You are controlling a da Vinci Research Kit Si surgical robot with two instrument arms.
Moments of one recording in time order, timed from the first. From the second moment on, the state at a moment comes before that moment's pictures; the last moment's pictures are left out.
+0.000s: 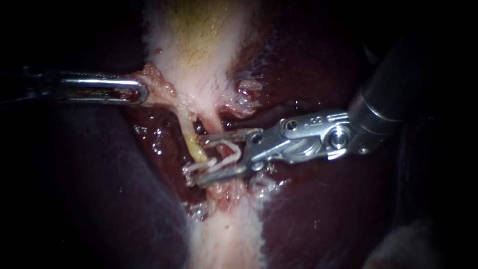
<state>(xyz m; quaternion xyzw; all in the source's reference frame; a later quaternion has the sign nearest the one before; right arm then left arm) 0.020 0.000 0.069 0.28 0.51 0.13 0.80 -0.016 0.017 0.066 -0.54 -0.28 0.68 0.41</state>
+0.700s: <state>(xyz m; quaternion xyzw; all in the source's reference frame) 0.023 0.003 0.072 0.27 0.53 0.17 0.78 -0.016 0.017 0.066 -0.54 -0.28 0.68 0.41</state>
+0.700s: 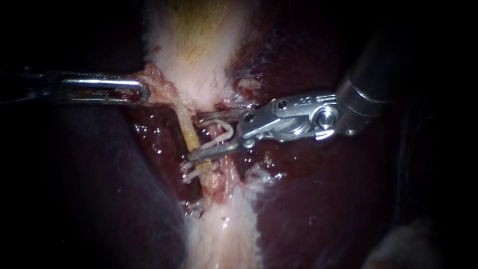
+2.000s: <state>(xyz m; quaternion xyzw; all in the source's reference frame) 0.026 0.003 0.066 0.35 0.61 0.20 0.68 -0.016 0.017 0.066 -0.54 -0.28 0.68 0.41</state>
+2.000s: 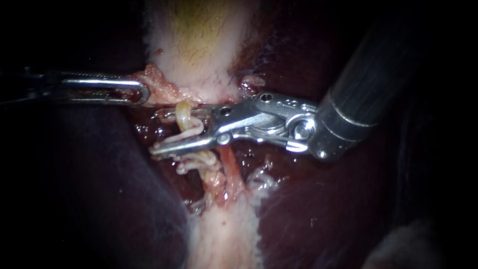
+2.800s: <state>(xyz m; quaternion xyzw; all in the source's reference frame) 0.024 0.003 0.064 0.43 0.53 0.29 0.67 -0.017 0.017 0.066 -0.54 -0.28 0.68 0.41</state>
